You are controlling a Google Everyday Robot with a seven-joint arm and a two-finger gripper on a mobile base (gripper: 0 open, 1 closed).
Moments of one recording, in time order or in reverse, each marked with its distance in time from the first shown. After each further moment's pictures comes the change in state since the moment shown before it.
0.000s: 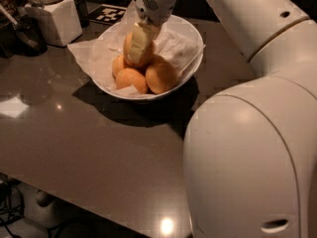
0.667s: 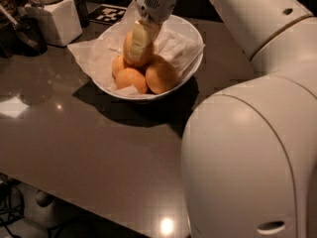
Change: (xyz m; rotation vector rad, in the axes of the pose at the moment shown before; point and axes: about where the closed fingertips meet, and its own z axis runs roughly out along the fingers) arm 0.001 0.000 0.001 0.002 -0.005 0.002
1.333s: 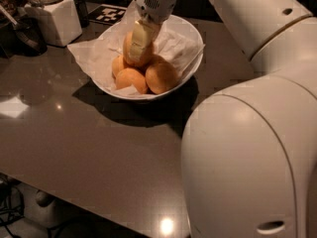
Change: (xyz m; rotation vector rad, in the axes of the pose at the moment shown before) arm 0.000 0.000 0.000 0.000 0.000 0.000
